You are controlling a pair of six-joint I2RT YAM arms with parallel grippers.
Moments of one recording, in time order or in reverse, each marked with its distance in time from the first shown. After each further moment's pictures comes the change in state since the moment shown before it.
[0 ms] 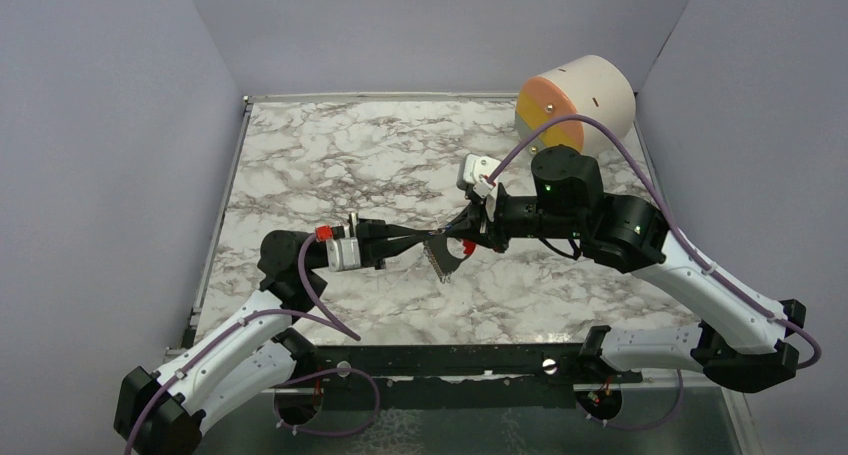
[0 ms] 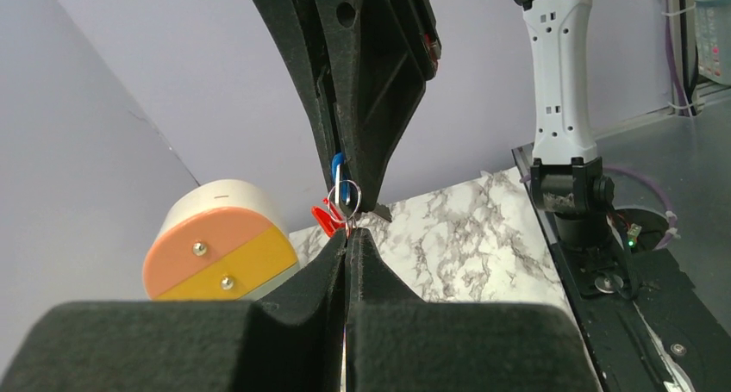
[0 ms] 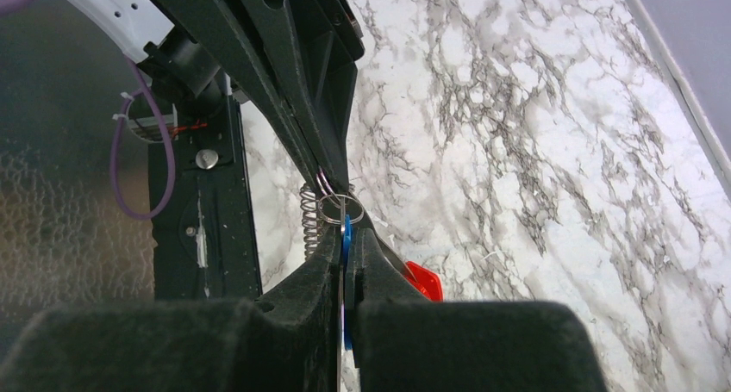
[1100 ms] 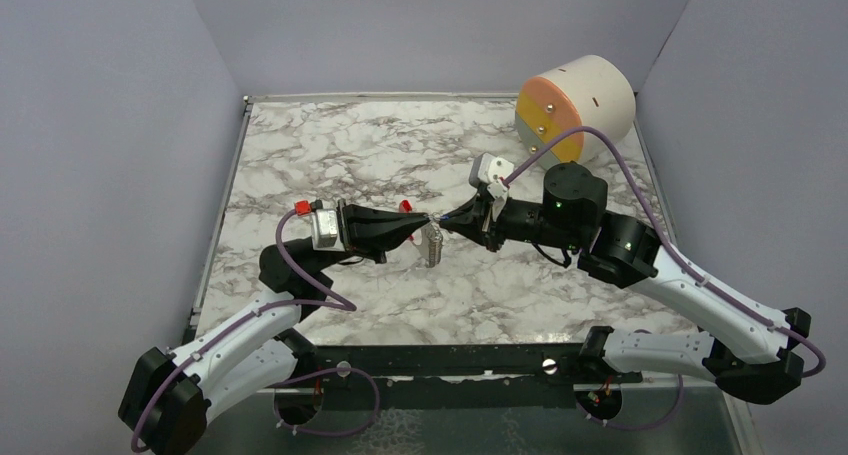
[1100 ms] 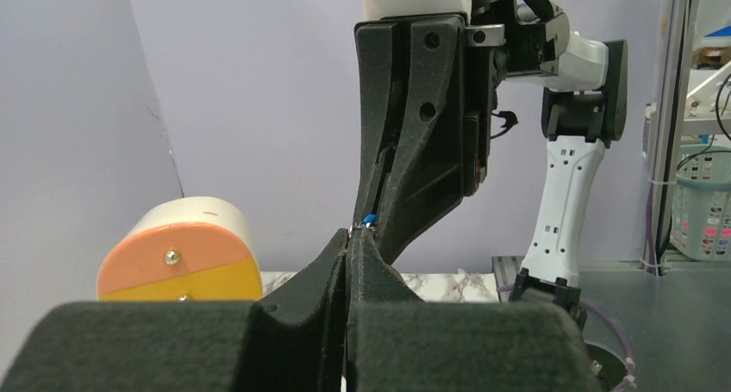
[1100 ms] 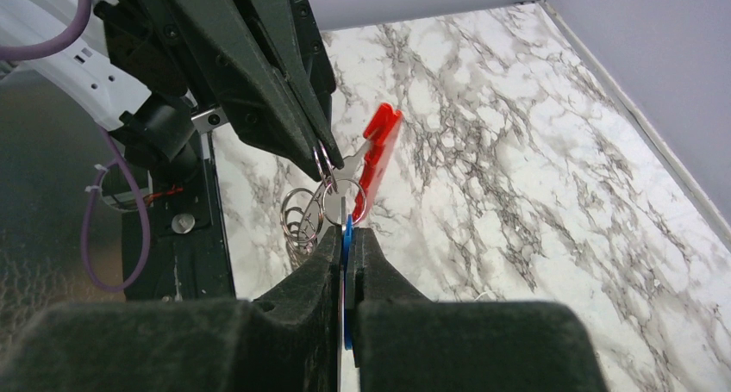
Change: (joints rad) left arm 0.001 0.088 -0.061 0.369 -0.221 -0.395; right arm -0.004 -0.093 -0.216 0.300 0.045 0.074
